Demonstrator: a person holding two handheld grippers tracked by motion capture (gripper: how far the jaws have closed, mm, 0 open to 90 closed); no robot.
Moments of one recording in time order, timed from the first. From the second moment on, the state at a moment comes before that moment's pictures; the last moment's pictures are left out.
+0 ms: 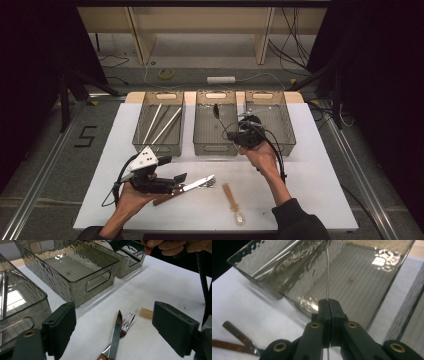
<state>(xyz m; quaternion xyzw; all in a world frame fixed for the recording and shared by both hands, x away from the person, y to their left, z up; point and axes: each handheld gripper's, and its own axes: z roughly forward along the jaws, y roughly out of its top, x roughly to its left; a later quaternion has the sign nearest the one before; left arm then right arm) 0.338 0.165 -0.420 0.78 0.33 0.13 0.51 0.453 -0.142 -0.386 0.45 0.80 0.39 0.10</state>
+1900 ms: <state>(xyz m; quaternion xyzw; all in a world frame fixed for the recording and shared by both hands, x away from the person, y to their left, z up) 0.337 0.166 -0.419 0.78 0.33 0.13 0.51 0.516 -0.096 -0.404 0.48 0.80 0.35 0.08</state>
